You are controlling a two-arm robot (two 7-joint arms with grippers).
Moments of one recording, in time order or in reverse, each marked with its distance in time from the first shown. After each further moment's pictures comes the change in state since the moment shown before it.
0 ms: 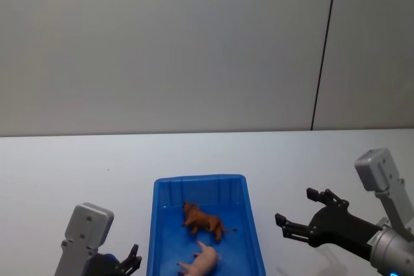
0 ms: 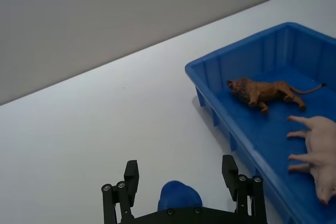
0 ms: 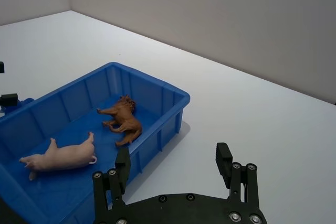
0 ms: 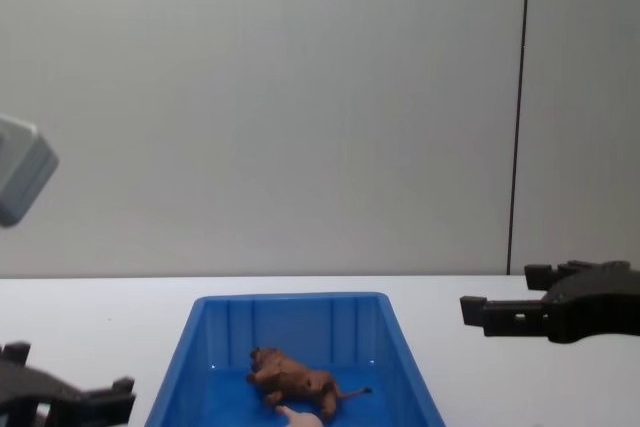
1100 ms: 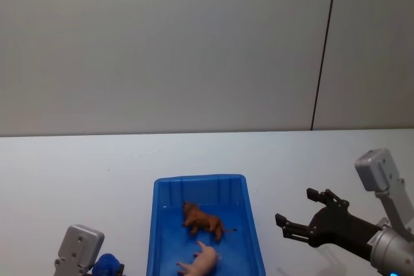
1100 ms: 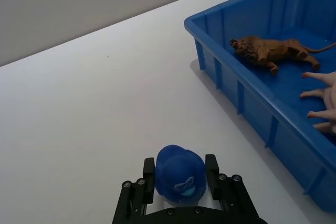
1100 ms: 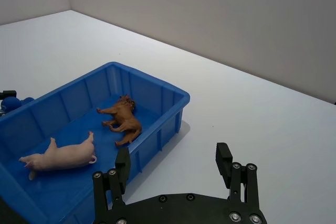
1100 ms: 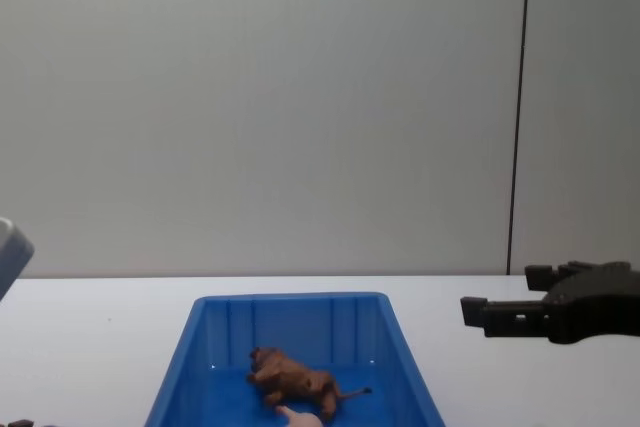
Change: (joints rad) left arm 0.014 -0.013 -0.027 0.127 -0.008 -0.052 -0.098; right arm 0.000 0.001 0.000 0.000 0.000 0.000 0.000
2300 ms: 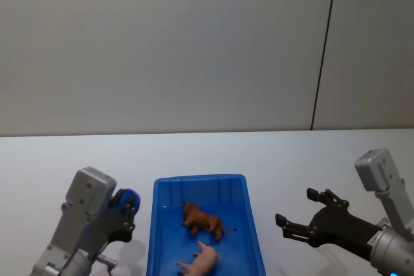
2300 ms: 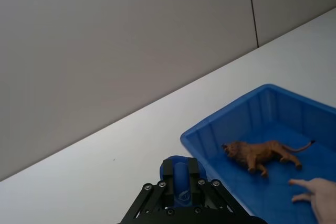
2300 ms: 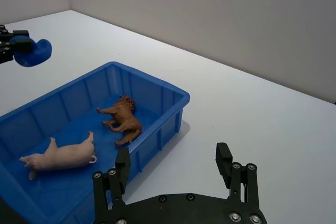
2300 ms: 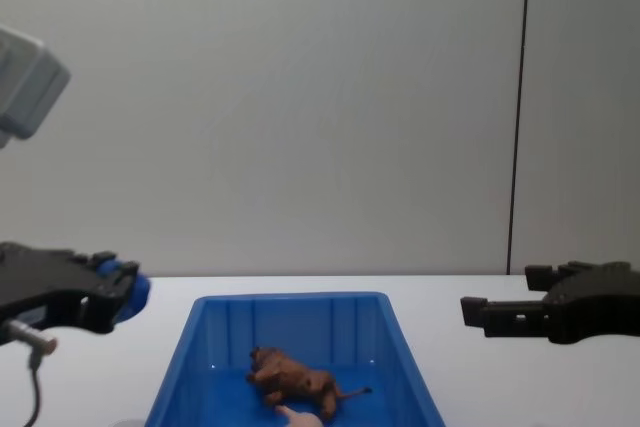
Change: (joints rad) left arm -0.123 -0.034 -0.045 -0.025 0.139 -0.088 -0.170; right arm 0.000 0.000 0.000 0.000 0.000 0.000 0.000
